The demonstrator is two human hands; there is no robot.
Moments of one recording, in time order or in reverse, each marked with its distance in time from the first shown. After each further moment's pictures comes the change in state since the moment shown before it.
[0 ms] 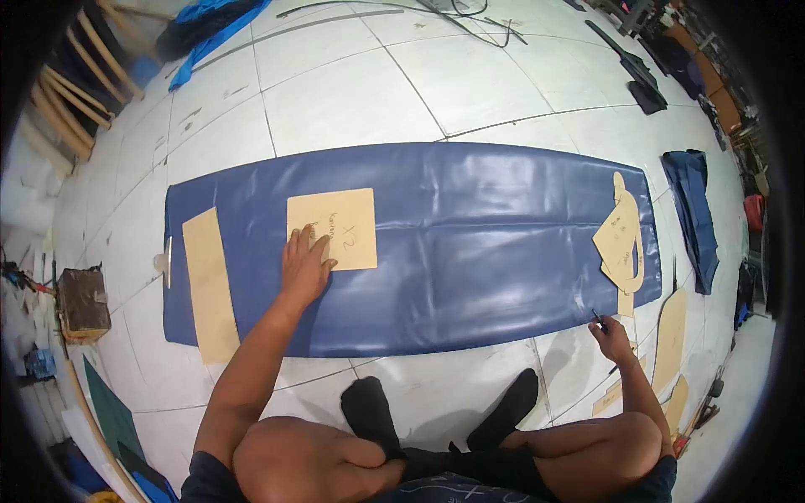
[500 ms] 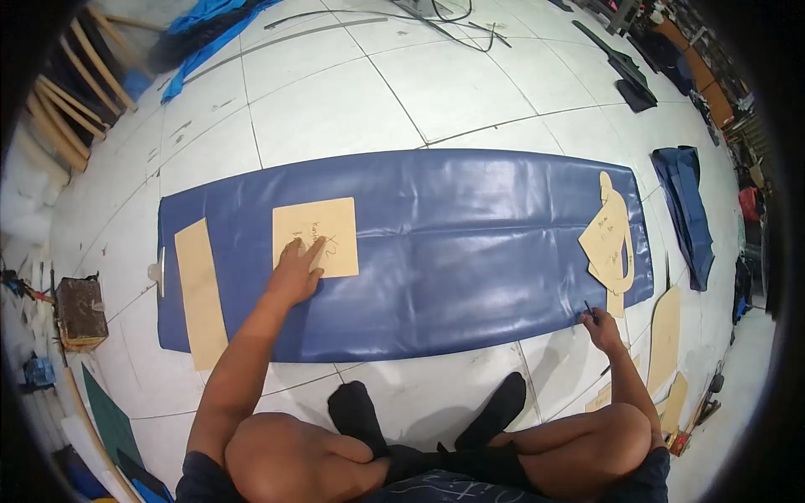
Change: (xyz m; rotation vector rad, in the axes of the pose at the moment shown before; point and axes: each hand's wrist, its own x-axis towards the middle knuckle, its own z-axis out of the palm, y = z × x) left_hand 0.011 0.016 -0.020 -0.110 -0.219 -0.015; right_hand 0.030 0.034 0.005 0.060 -0.025 0.069
